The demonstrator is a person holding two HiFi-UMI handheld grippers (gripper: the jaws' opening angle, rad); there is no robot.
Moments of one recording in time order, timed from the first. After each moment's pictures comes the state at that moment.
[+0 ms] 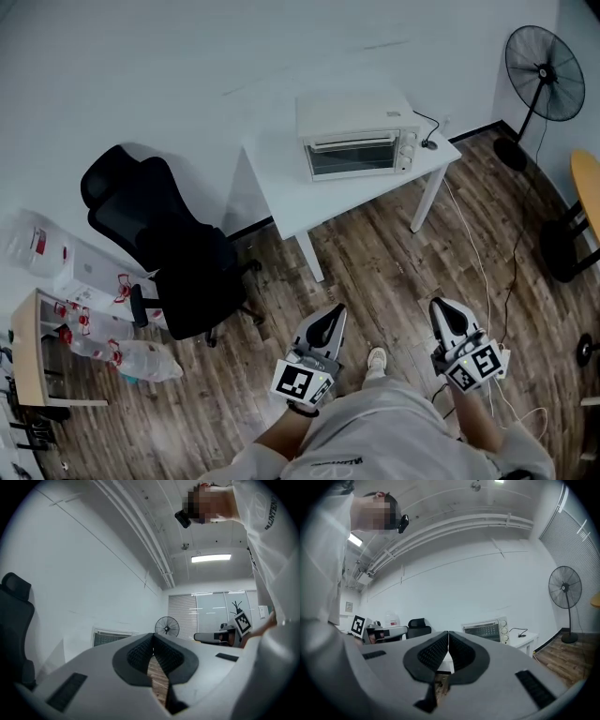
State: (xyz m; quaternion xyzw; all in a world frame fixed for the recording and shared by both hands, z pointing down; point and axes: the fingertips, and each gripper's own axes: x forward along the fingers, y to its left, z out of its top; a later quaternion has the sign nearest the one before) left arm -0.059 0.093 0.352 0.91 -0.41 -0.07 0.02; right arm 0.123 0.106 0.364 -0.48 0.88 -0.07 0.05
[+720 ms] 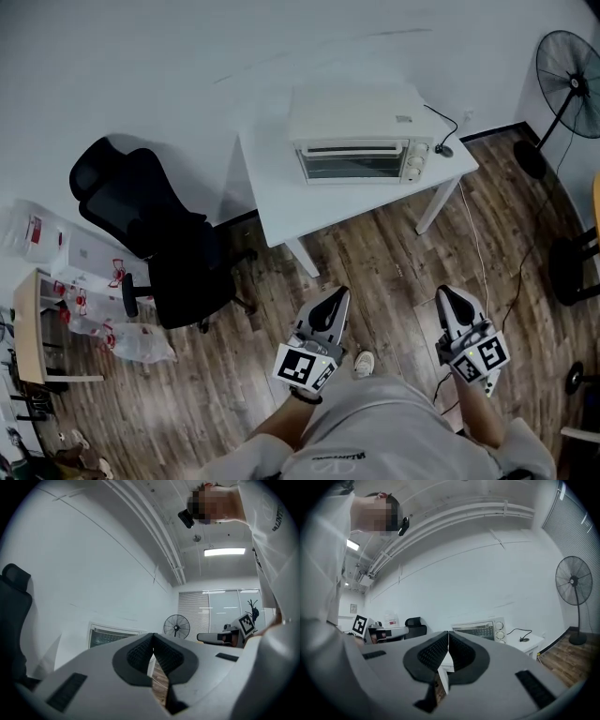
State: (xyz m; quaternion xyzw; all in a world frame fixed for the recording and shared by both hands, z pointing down) left arm 0.012 -0.055 0.365 0.89 -0.45 -0.07 0.05; right arm 0.198 -0.049 0.372 -0.44 0.89 -0.09 0.04
